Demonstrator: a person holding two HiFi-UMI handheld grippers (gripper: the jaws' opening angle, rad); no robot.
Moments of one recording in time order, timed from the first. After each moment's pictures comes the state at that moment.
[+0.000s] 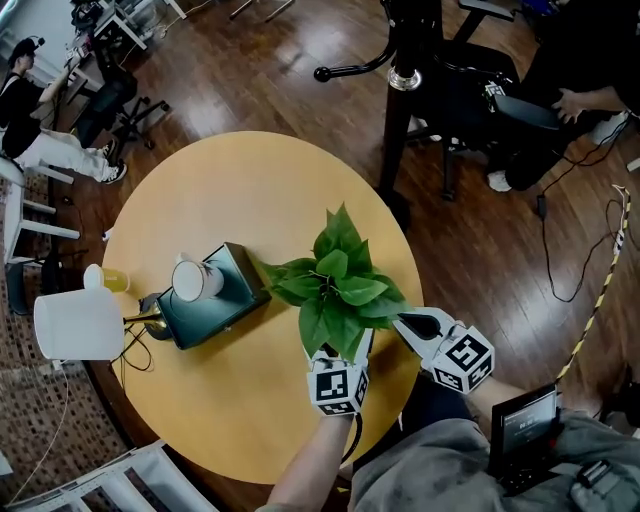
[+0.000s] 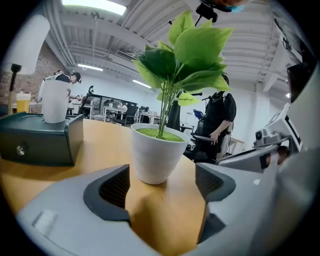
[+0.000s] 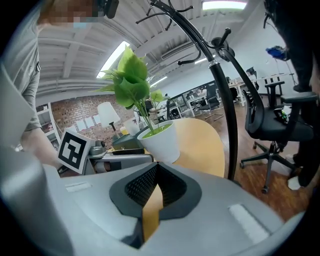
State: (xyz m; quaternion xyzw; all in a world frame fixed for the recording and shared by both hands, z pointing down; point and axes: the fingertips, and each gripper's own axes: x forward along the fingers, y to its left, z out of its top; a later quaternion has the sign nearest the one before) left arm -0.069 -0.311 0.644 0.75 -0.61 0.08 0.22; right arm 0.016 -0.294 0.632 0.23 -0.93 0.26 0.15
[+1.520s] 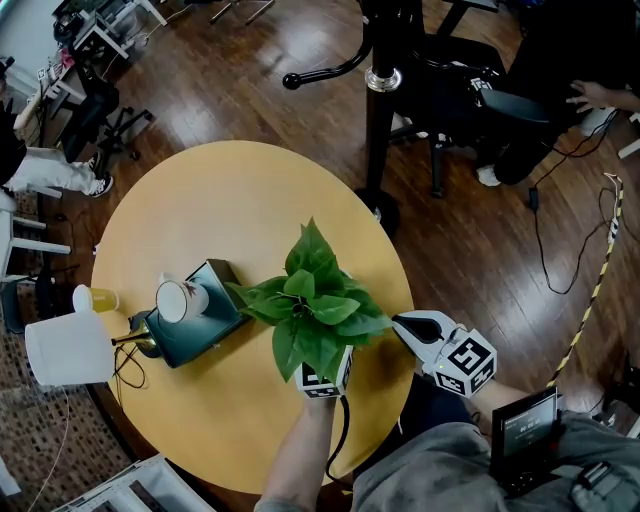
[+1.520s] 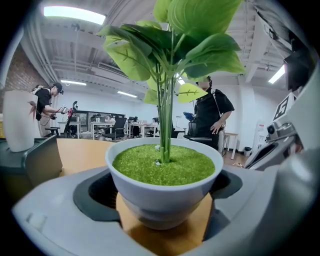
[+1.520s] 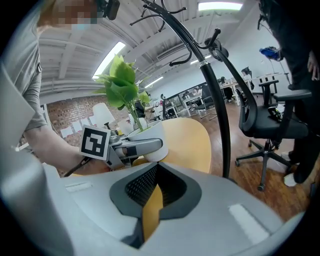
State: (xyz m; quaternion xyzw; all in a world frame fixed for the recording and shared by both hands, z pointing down) left arm -0.069 -0.368 0.641 0.80 -0.58 0.10 0.12; right arm 0.035 -0.300 0.641 0.25 -0.92 0.26 0.16
